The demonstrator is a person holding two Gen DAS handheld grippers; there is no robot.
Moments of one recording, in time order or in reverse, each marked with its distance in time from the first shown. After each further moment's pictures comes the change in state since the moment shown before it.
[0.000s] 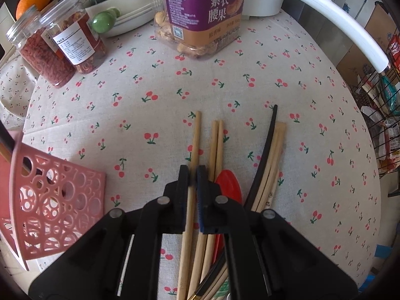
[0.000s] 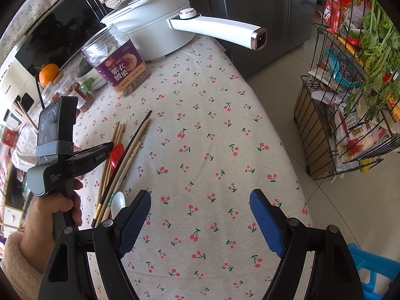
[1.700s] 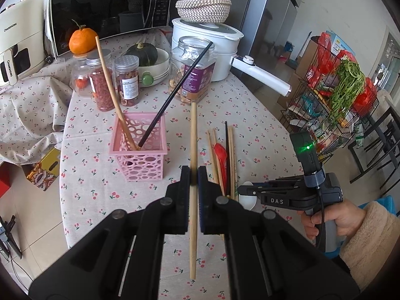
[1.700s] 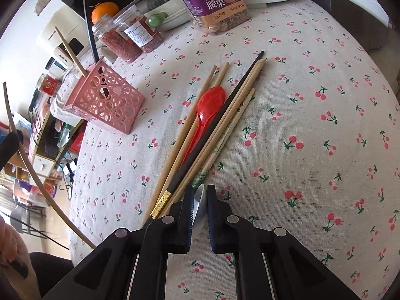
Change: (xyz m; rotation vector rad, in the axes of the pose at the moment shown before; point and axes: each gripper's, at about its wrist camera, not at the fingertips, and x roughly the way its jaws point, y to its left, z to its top) left arm -0.165 0.101 -0.102 0.068 -0.343 -0.281; right arm 0.092 0.099 -0.031 -0.231 0.129 0.312
